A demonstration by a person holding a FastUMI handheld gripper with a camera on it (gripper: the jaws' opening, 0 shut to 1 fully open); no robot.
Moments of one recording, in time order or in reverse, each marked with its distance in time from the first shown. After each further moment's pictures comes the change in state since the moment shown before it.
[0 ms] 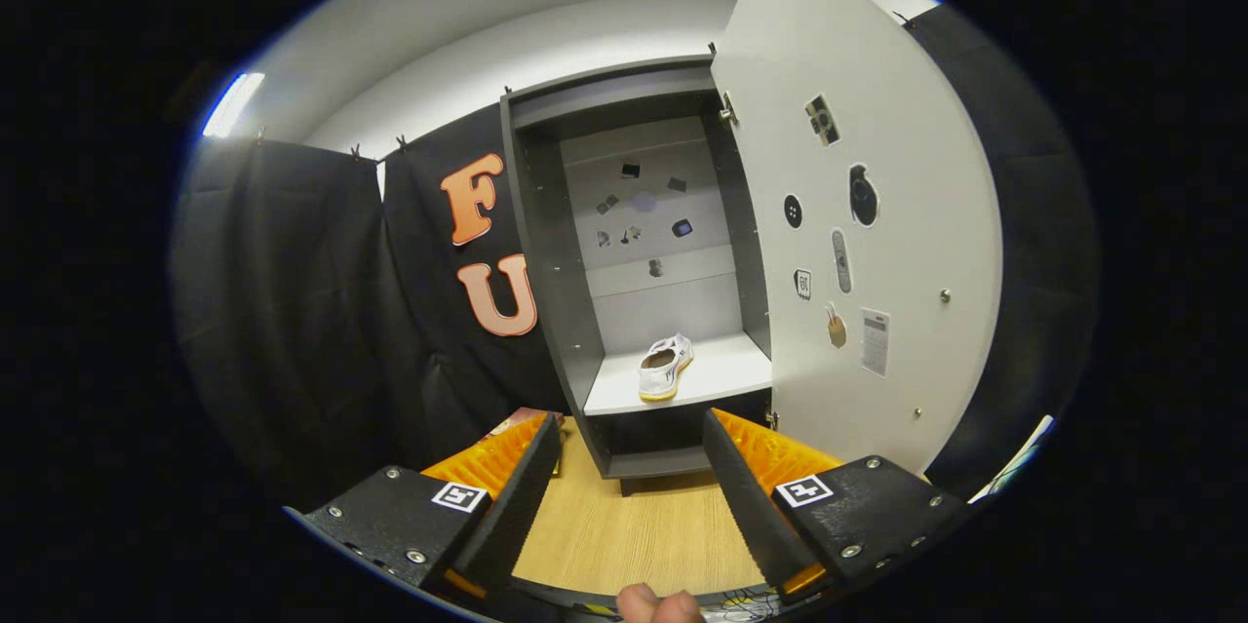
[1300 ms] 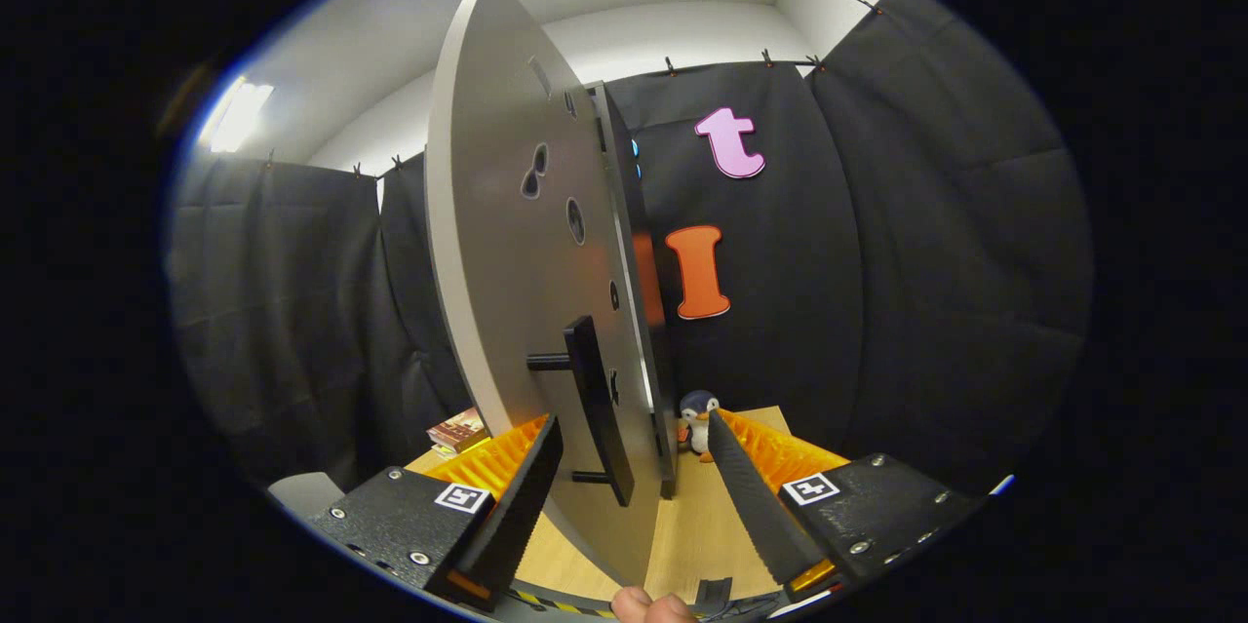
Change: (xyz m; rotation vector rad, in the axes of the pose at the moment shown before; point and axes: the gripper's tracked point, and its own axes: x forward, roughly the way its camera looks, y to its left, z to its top) arm -0.011 -0.239 0.027 -0.059 -0.032 0.049
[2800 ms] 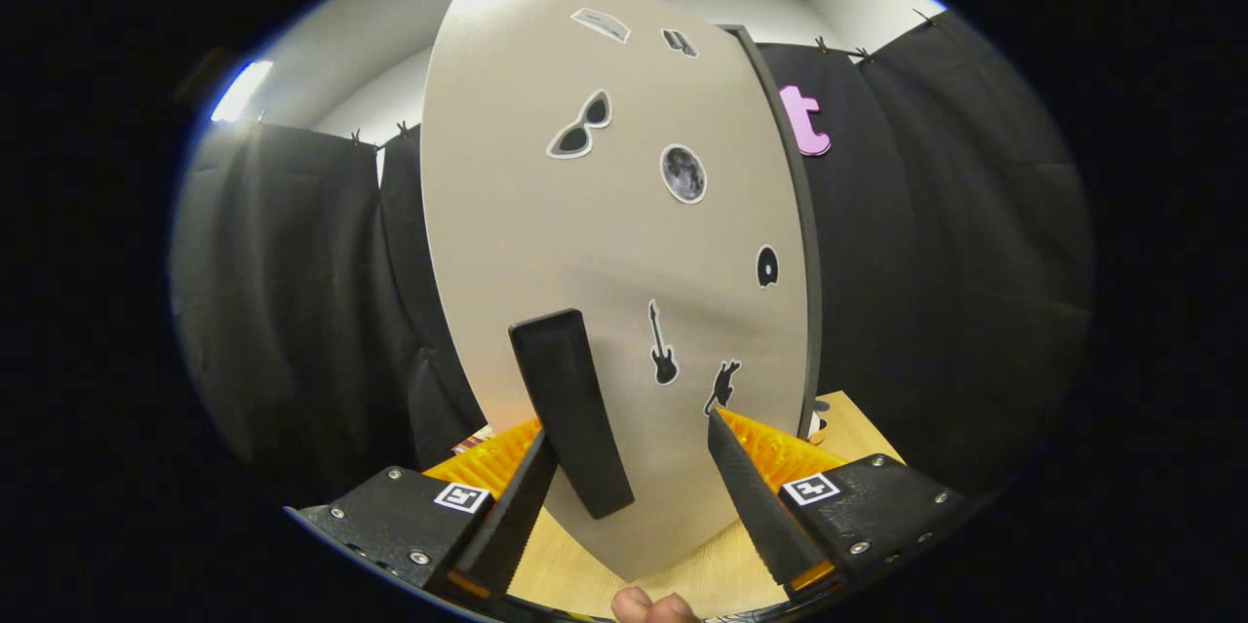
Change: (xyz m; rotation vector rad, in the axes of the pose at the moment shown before) arm 0.134 0.224 -0.038 -0.002 0.044 -0.069
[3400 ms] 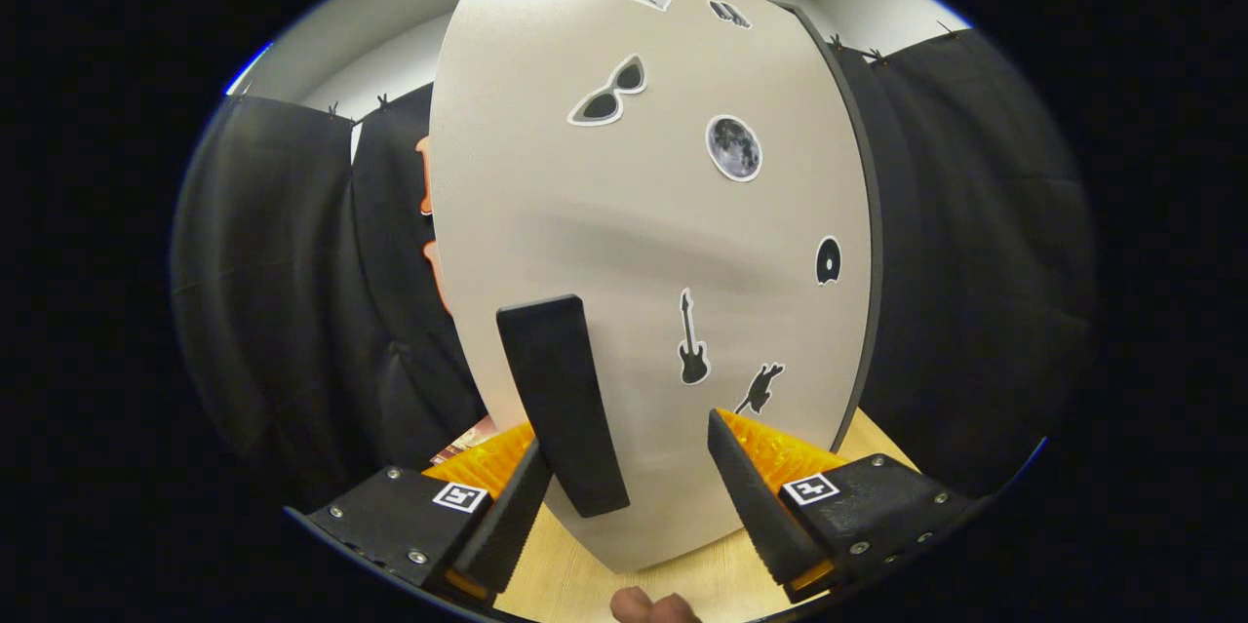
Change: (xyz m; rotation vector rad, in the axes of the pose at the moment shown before) arm 0.076 0.041 0.000 -0.027 0.023 -0.079
